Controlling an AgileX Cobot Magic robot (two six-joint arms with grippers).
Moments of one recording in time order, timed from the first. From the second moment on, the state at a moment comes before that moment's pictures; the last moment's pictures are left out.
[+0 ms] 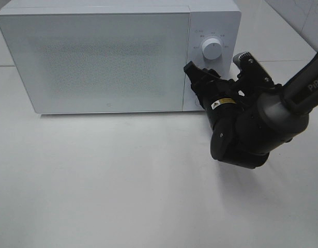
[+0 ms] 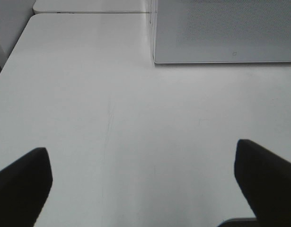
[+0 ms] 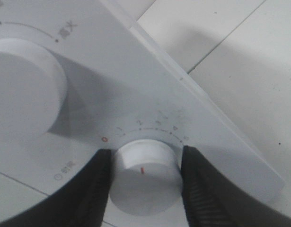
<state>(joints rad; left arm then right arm) 0.11 0.00 -0.52 -0.15 1.09 0.12 0.64 2.09 -0.81 0.75 -1.22 0.54</state>
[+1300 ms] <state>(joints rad) 0.11 0.00 -0.52 -0.15 1.09 0.12 0.64 2.09 -0.81 0.76 -1.21 1.39</state>
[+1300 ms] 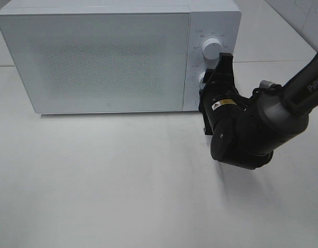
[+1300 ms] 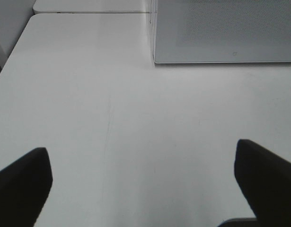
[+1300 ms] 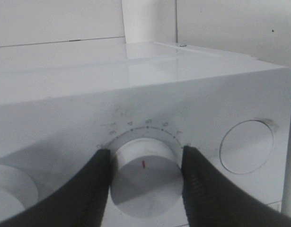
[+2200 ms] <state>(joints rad) 0.11 0.00 -0.52 -0.15 1.09 0.12 0.64 2.09 -0.81 0.76 -1.21 1.48</state>
